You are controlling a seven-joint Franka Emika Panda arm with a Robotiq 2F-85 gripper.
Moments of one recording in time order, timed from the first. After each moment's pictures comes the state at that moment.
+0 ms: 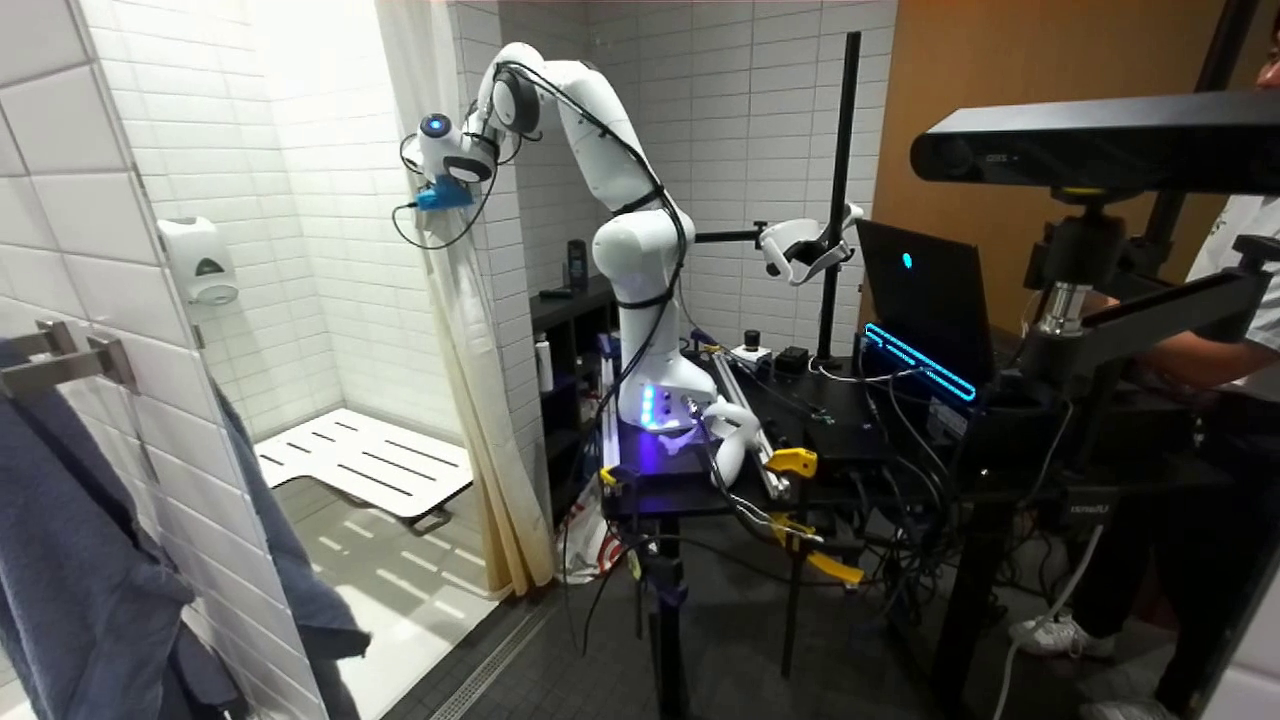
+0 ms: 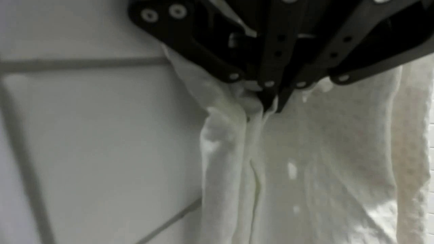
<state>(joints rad) 0.54 0.46 0.38 -1.60 0.82 2.88 -1.05</state>
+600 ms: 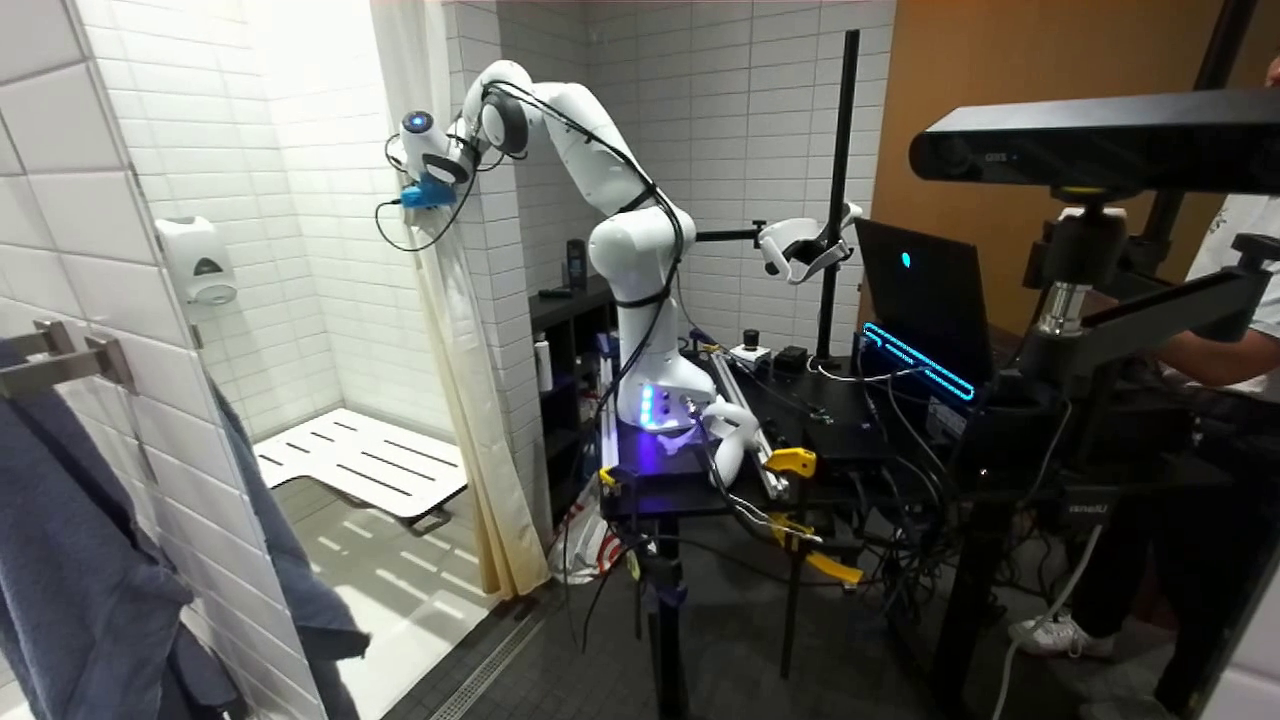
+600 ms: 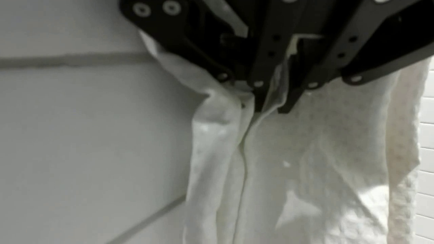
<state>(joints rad) 0.59 0.60 0.29 -1.37 0.62 2.75 -0.90</state>
